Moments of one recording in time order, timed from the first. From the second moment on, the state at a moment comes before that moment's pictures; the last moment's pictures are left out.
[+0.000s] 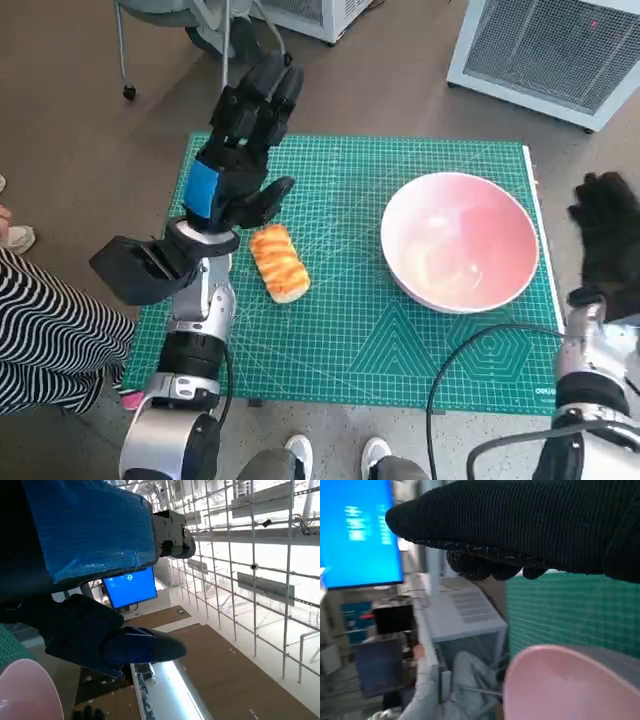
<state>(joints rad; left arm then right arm) -0.72 0.08 0.17 0.65 -0.35 -0.67 -0.56 -0.74 -0.34 -0.43 1.27 0.28 -0.48 0.18</state>
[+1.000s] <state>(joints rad) -0.69 0.12 0.19 0.65 -0.35 -0.67 -0.55 -0.82 -0.16 -0.48 1.29 0.32 -0.35 0.29</state>
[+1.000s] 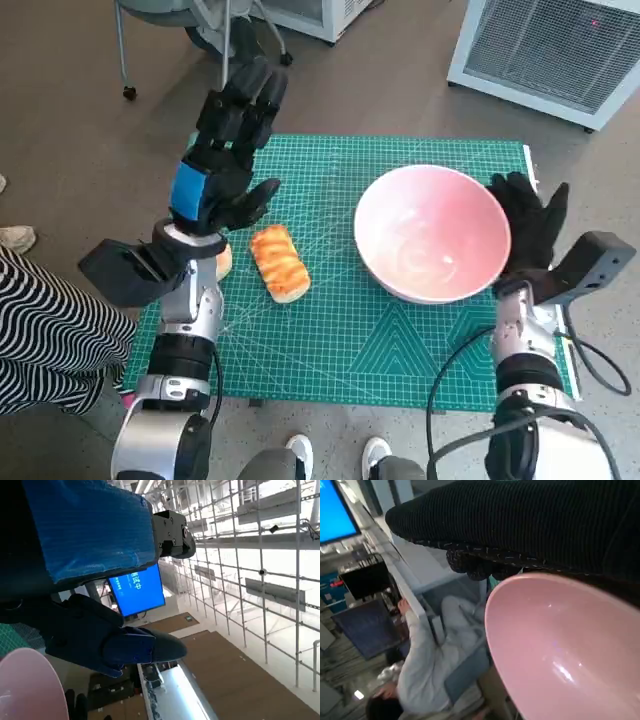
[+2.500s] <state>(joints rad) -0.69 0.10 0.18 0.65 -0.34 -0.67 -0.54 -0.86 -0.11 -0.45 1.27 0.31 -0.37 0.32</state>
